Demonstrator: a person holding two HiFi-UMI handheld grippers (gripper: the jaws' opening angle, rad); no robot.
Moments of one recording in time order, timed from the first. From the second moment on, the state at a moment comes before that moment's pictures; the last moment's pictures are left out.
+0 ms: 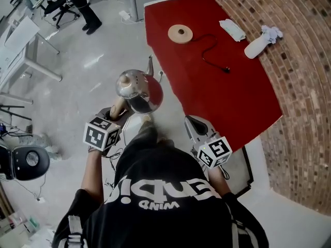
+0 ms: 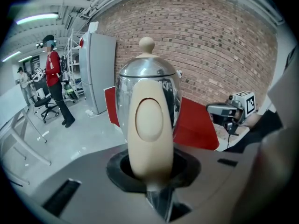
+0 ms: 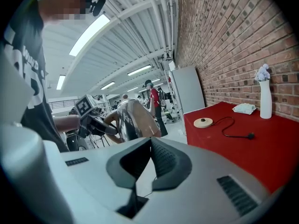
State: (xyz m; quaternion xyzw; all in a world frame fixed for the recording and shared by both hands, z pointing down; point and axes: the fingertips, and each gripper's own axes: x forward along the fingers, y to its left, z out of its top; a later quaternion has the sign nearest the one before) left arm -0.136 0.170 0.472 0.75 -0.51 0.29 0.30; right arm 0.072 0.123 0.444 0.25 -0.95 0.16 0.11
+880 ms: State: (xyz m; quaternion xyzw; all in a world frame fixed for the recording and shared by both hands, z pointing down) left arm -0.179 0.036 0.476 0.76 -0.50 0.29 0.30; right arm 0.028 0.010 0.451 0.27 -0.94 0.16 0.11
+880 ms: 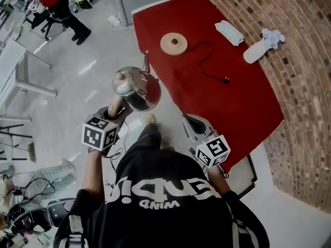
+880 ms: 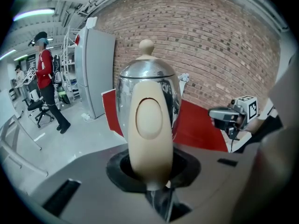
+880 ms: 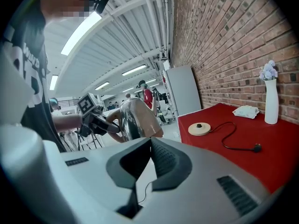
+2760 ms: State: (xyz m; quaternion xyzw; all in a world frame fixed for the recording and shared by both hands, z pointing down) left arm -0.201 -0.140 0.471 0.80 -0.43 0.32 0.28; right arm -0.001 -0.166 0.434 0.32 -0.93 0.16 0.10
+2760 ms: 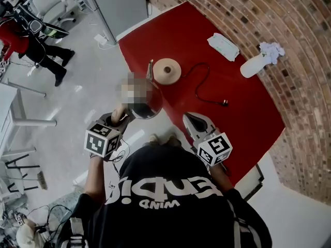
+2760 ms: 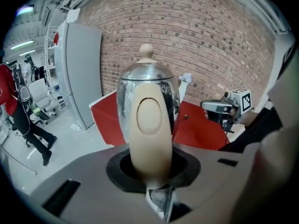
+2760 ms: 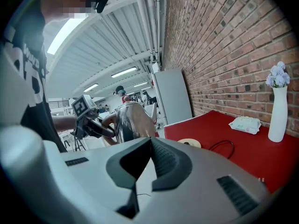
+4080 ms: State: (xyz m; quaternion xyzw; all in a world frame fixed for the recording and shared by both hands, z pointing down) left arm -0.170 -0.315 0.452 0.82 -0.41 0.35 0.20; right arm 0.041 -0.207 0.443 0.37 -0.91 0.18 0.09
